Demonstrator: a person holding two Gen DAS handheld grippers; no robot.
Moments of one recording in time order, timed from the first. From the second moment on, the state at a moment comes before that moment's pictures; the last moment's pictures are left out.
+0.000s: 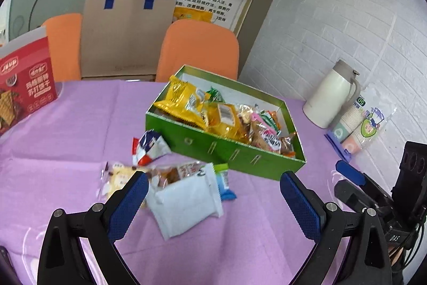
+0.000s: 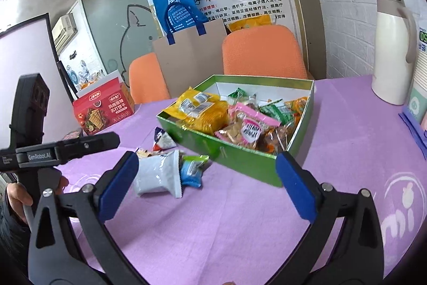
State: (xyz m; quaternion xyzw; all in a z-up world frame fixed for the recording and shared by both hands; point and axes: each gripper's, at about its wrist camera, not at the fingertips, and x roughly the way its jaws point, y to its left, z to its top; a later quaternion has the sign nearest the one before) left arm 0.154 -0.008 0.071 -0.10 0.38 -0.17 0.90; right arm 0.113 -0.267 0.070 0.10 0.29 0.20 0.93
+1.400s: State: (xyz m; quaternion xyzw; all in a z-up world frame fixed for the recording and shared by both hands) left arm 0.152 0.018 0.013 -0.11 0.42 -0.28 0.86; right arm 0.054 -0.240 0.006 0.18 0.35 0.18 0.90
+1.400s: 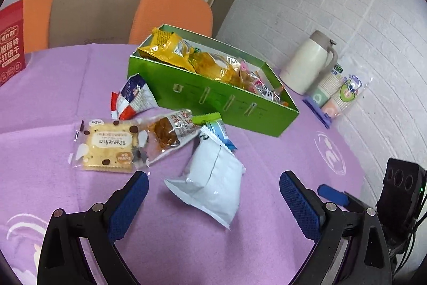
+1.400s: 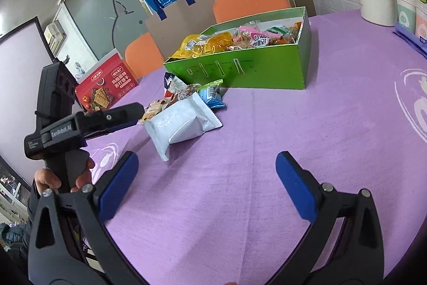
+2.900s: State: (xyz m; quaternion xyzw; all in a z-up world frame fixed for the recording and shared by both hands) left arm 0.175 0.004 -0.017 -0.12 0.45 -0.36 0.81; right arm 0.113 -0.192 -0.022 0.17 0.42 0.18 0.87
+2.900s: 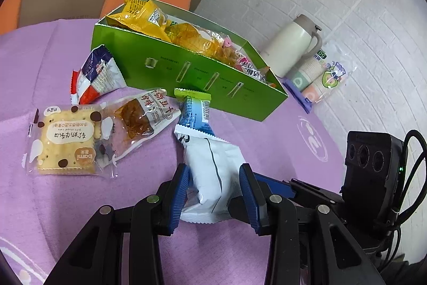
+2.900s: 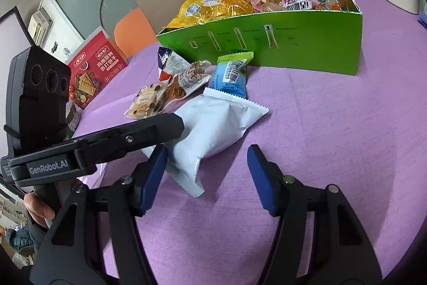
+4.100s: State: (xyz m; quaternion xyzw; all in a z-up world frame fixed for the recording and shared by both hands) left arm 0.162 -0.016 0.005 -0.14 0.43 -0.38 0.81; right arm 0.090 -0.198 0.012 0.16 0.39 0.21 0.88
